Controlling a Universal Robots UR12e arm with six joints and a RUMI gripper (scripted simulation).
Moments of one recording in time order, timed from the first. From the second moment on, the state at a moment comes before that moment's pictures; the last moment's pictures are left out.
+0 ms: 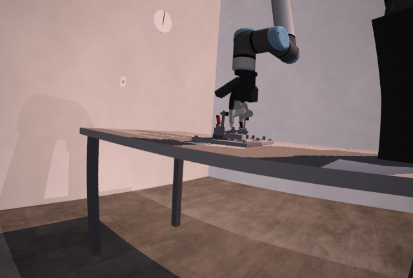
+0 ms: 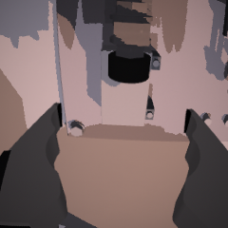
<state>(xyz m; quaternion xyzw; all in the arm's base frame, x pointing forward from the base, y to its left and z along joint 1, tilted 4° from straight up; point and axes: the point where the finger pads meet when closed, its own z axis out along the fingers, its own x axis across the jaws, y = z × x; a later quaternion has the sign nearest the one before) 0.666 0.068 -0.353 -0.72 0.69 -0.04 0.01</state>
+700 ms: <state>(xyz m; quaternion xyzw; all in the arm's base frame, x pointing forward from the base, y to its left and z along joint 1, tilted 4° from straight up) 0.665 0.069 -0.330 -0.72 0.69 -0.04 0.01</state>
